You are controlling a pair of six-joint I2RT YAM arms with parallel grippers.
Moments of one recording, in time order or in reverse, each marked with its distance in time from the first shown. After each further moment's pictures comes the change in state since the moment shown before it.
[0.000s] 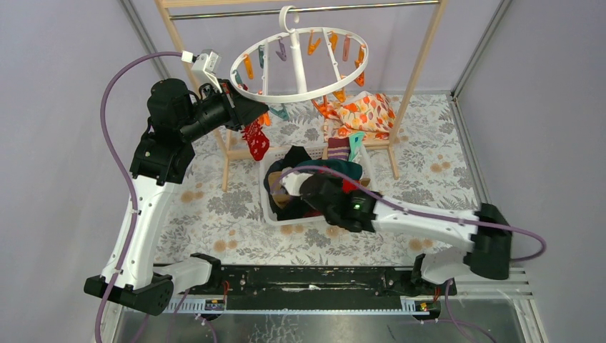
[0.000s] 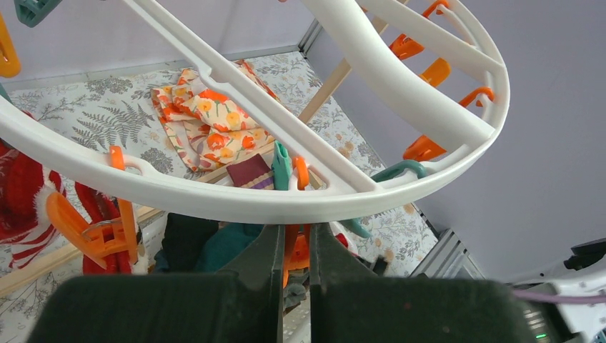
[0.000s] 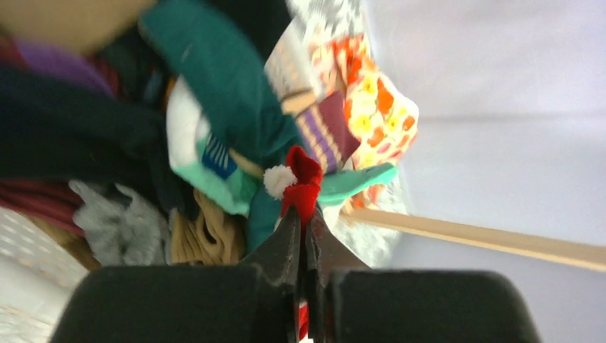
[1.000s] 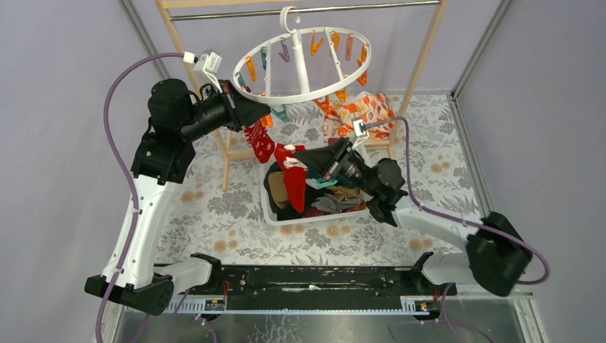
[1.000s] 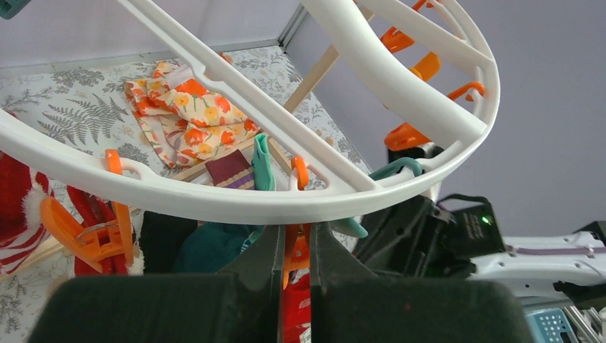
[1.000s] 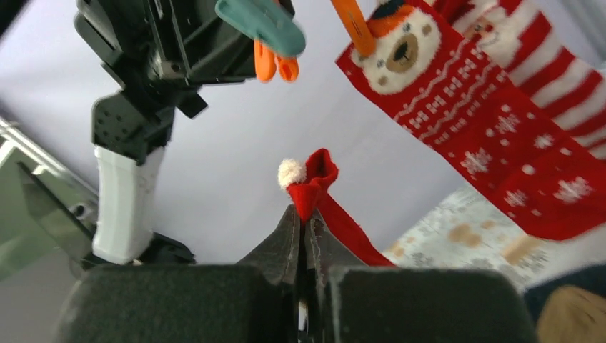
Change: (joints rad) left arm 0.005 0.000 -0.013 0.020 0.052 -0.050; right arm -0.367 -0.230 -0.419 1.362 -1.015 1.558
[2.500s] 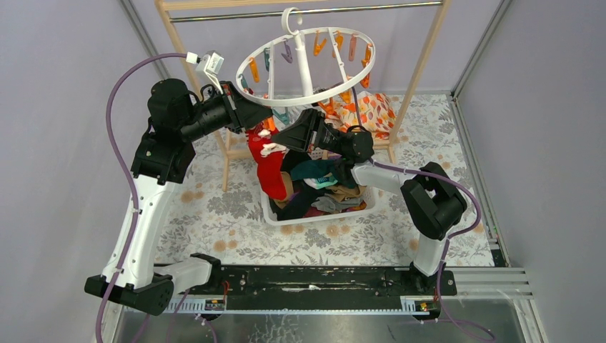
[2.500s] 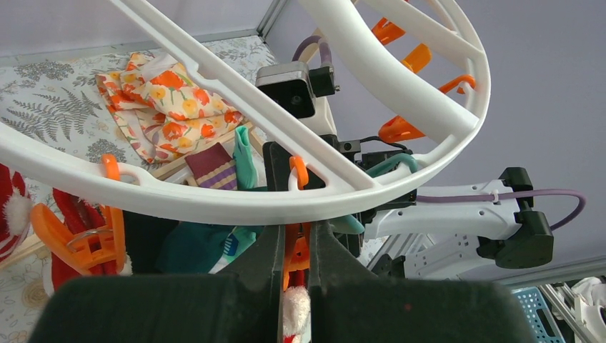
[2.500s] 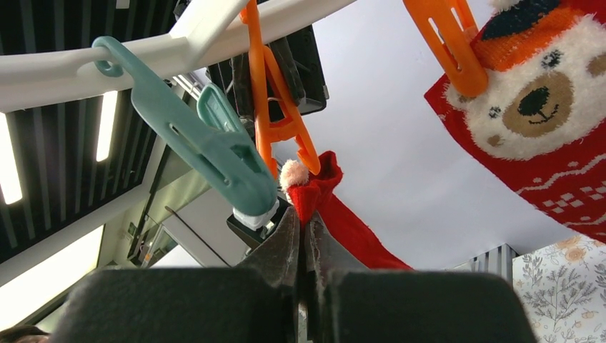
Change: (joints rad) left arm 0.001 0.000 -0.002 0.004 0.066 -0.022; right arm -0.109 0.603 0.509 0.500 -0.481 0.654
